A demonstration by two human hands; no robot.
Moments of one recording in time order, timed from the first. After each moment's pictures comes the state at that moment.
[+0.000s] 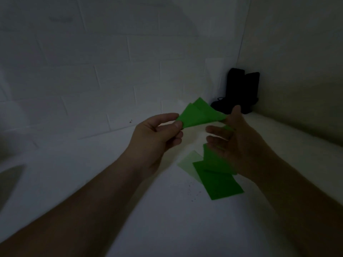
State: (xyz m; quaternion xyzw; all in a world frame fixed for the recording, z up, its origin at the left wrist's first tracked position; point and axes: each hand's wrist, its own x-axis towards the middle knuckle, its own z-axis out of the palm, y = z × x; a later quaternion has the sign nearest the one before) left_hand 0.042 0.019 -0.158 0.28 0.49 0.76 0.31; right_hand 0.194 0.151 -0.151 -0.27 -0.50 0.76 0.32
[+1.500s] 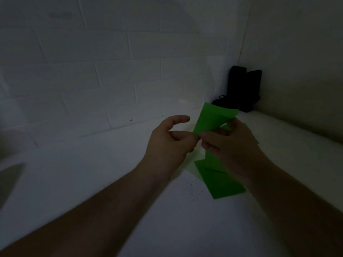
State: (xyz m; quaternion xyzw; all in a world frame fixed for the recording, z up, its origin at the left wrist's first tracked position) left_hand 0.067 0.026 -0.171 0.36 0.59 0.69 0.22; right_hand 0.181 0.129 -0.162 -0.22 -0.61 0.66 0.38
